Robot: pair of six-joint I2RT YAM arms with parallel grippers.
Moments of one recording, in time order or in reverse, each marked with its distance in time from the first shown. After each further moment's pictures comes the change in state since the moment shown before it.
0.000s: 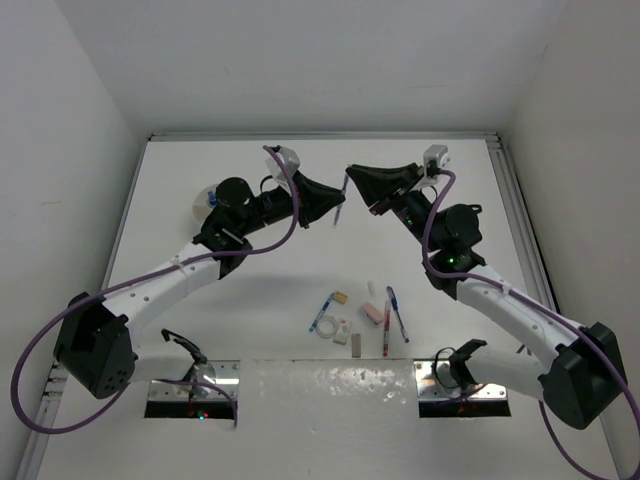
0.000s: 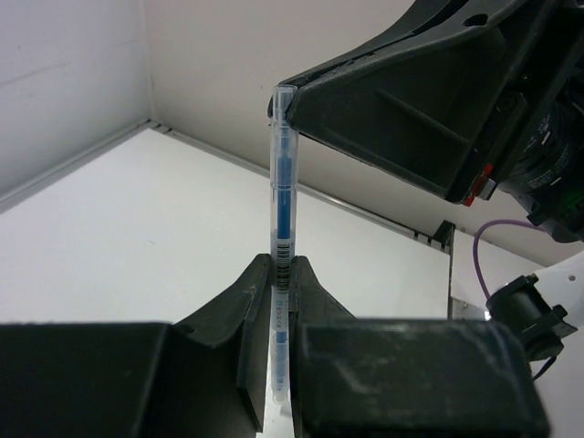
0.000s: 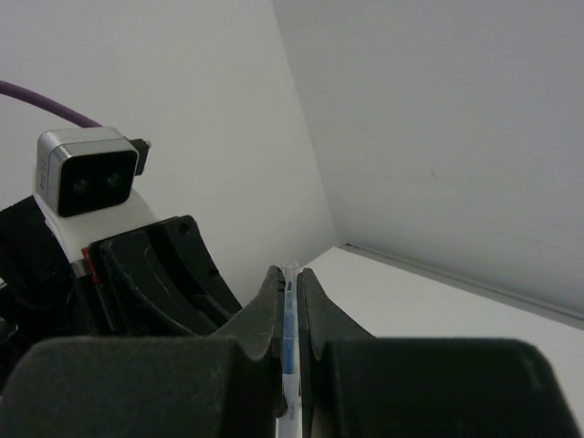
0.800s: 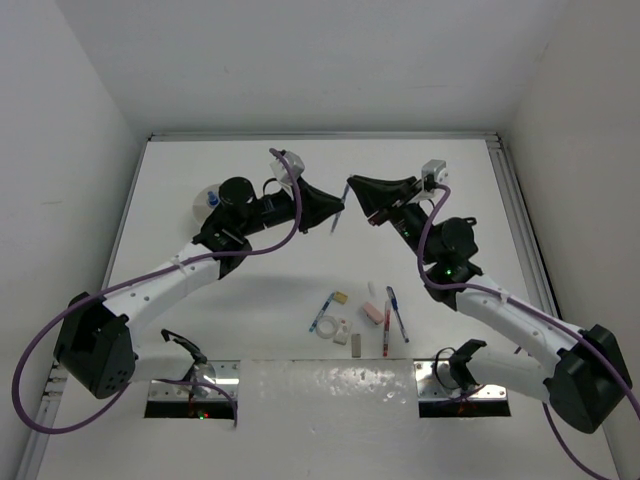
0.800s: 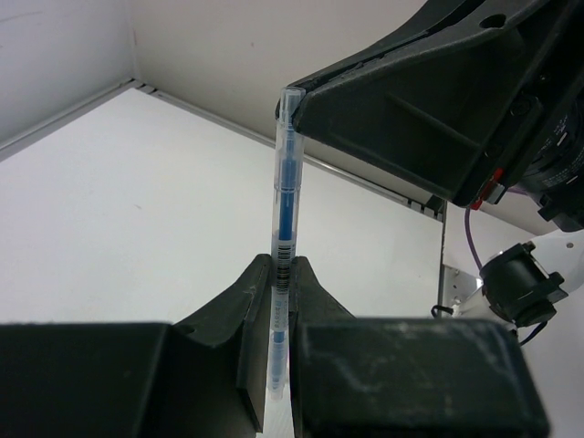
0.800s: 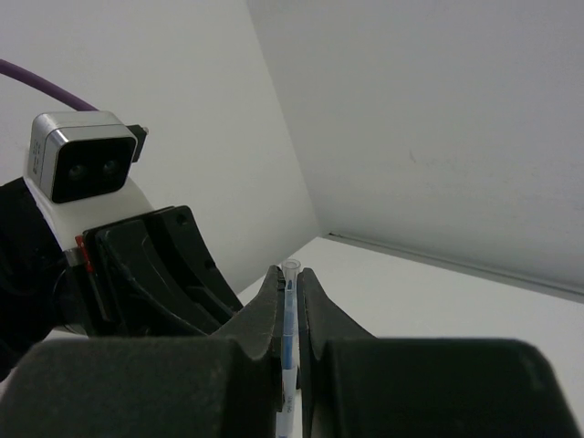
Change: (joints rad) left arm 0.008 0.003 -0.004 -0.085 0.045 0.019; right arm 0.061 -0.037 -0.100 0.023 0.122 -0.036
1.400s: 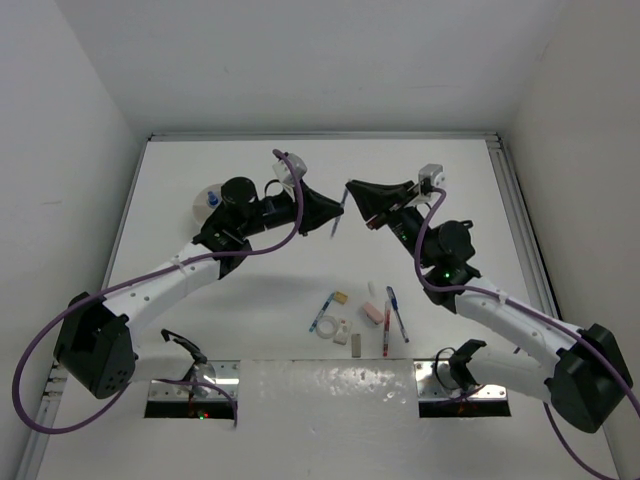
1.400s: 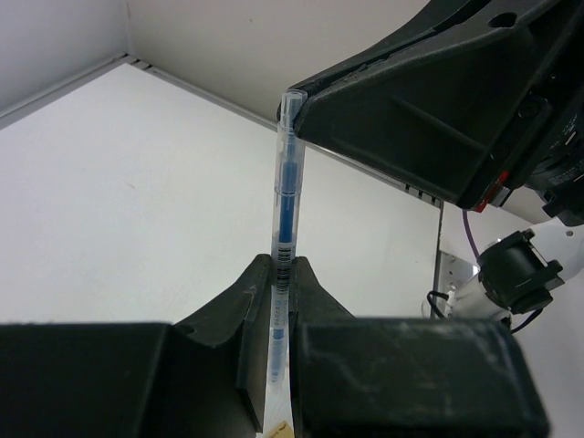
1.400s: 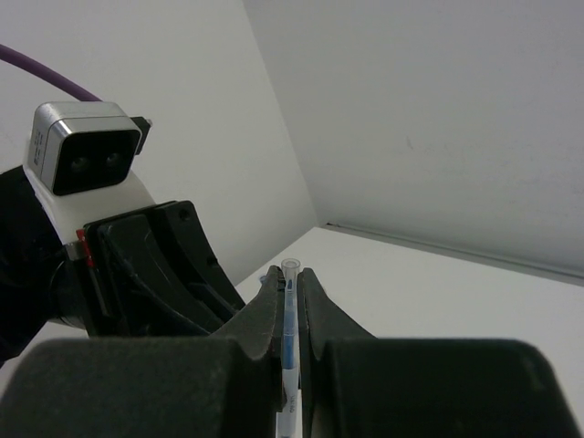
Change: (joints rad) left arm 0.000 0.000 -0.002 -0.053 0.005 0.005; right arm 0.020 -0.002 -0.027 -0.001 0.030 0.000
